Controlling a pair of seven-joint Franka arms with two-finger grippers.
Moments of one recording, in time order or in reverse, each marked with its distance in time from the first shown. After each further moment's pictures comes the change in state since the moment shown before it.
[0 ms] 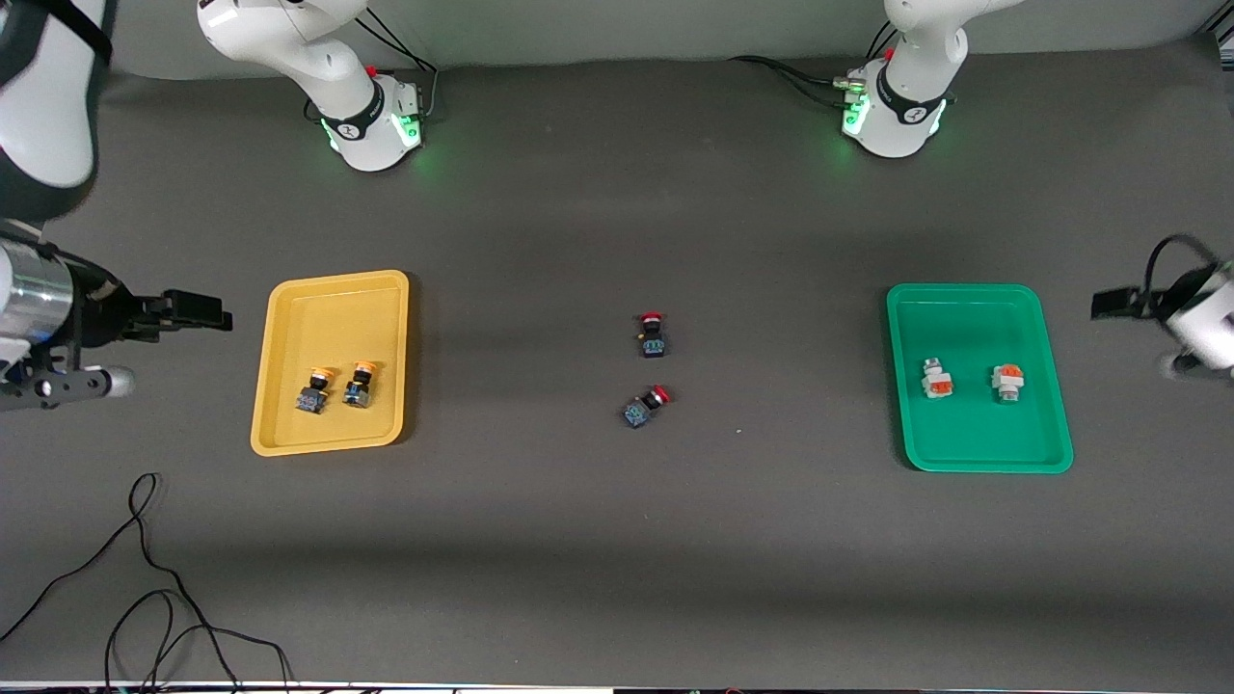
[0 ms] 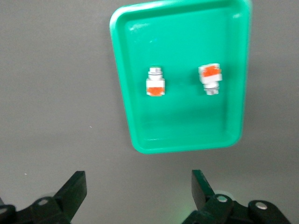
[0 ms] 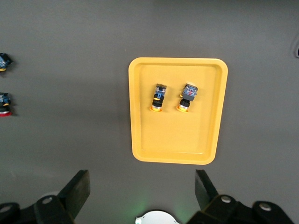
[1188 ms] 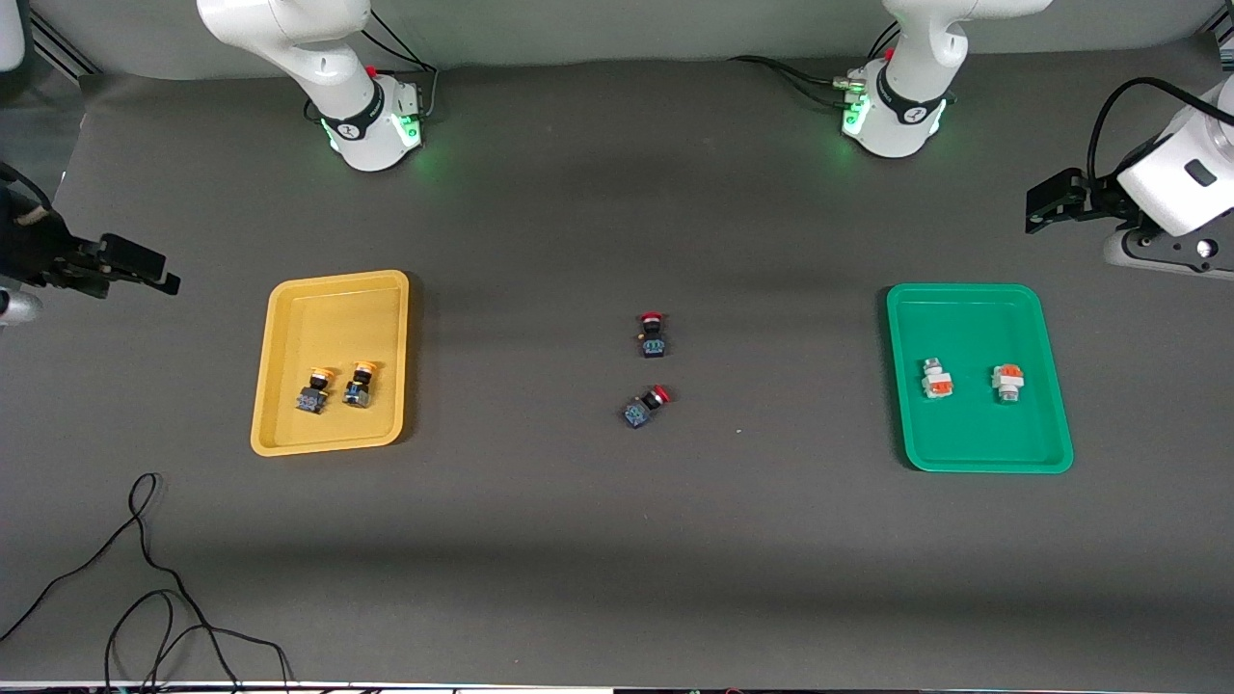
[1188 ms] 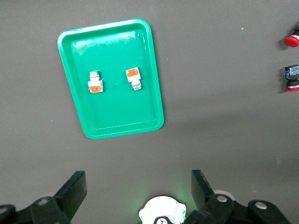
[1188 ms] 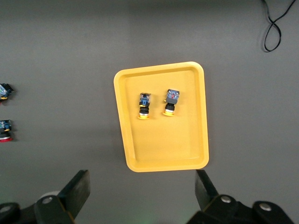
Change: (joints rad) left arm -0.366 -0.151 0.130 0.130 -0.098 -0.228 -0.176; right arm -0.295 -0.308 0.287 -0.329 -0.102 0.208 0.107
